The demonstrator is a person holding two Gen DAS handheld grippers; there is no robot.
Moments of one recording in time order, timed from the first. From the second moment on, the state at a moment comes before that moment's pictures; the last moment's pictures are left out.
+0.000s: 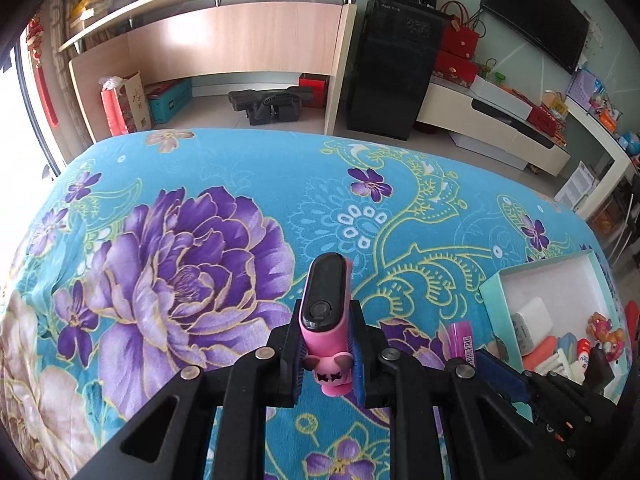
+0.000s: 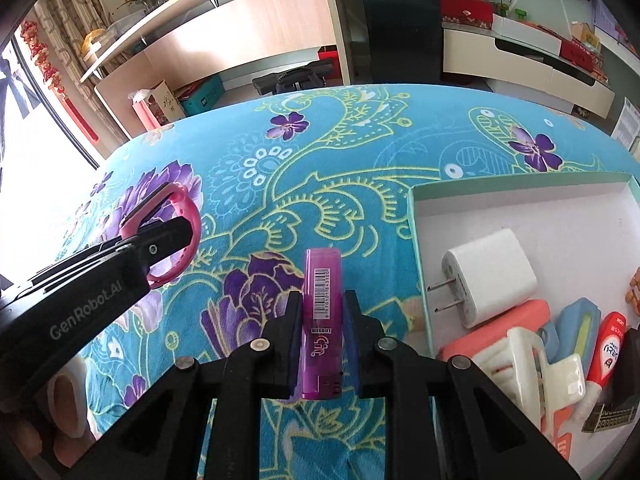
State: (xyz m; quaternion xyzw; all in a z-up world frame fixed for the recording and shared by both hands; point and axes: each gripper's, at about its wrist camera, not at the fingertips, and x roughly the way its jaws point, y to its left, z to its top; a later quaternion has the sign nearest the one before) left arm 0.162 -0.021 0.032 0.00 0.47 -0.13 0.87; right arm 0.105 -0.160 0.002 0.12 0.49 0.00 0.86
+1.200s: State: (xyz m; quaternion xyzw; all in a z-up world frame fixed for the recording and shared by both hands) left arm 0.005 -0.180 0.040 0.09 0.47 -0.27 0.83; right arm -0.033 -0.314 0.034 0.14 0.47 -0.12 0.86
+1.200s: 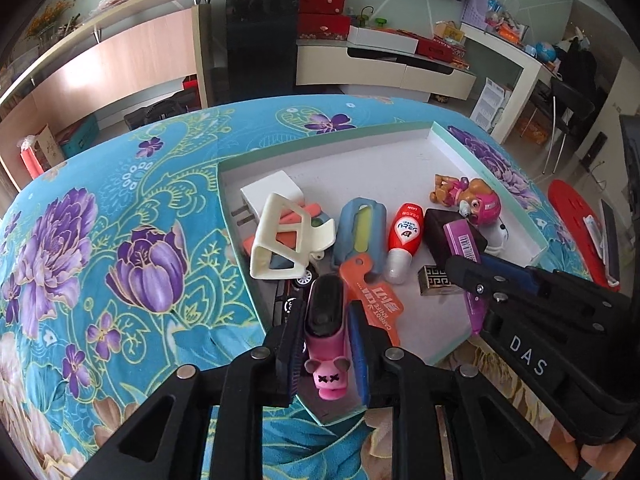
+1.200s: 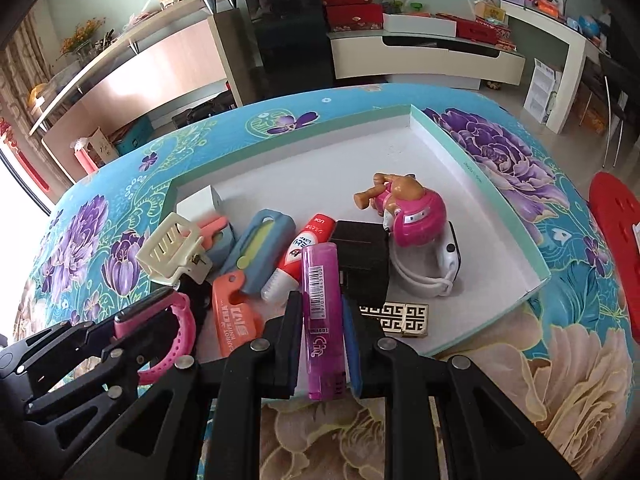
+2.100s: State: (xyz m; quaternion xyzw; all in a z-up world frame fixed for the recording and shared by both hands) left arm -0.012 -0.075 0.044 0.07 0.47 -0.13 0.87; right arm -0.064 -0.259 0.030 0.12 0.50 -0.11 0.85
